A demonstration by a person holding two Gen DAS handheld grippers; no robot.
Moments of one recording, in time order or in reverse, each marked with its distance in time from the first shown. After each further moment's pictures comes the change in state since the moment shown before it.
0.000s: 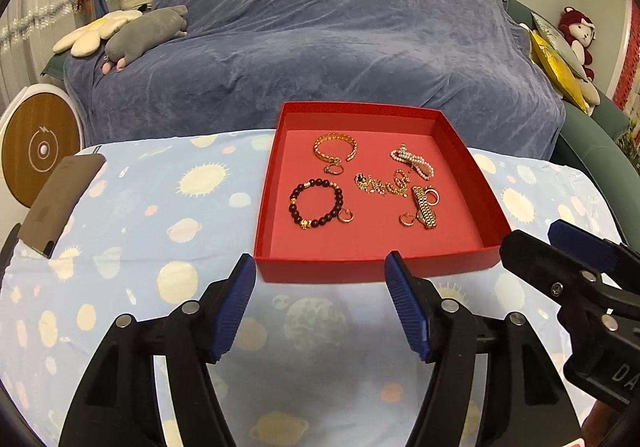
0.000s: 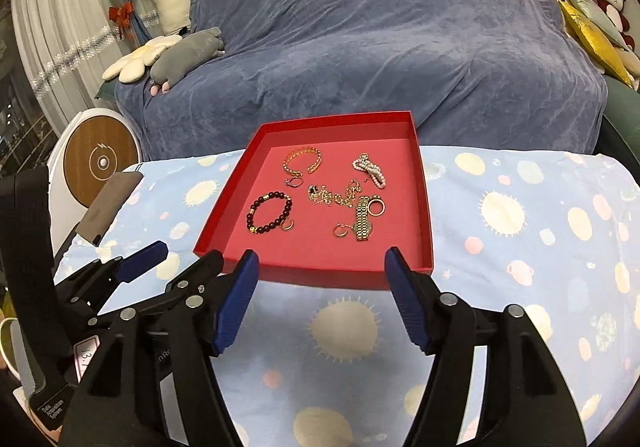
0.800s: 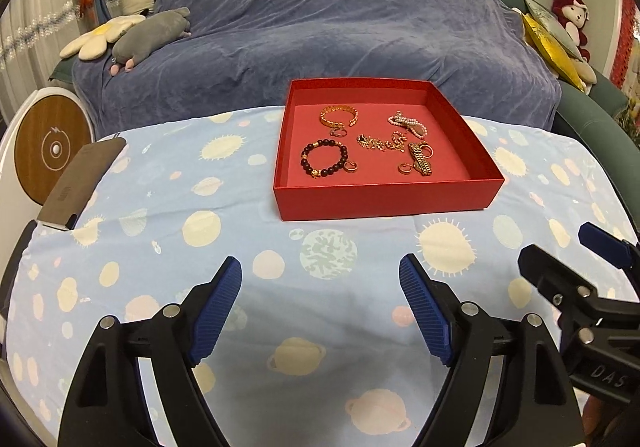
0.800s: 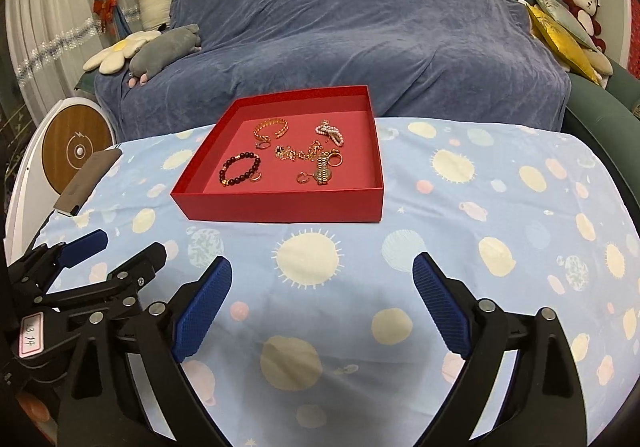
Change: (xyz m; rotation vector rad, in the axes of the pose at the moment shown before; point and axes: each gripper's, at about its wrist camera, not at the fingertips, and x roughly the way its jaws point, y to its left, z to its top) left arm -0.034 0.002 -0.048 0.038 0.012 0.019; right arm -0.024 -0.008 -0.063 -0.021 -0.020 -0.137
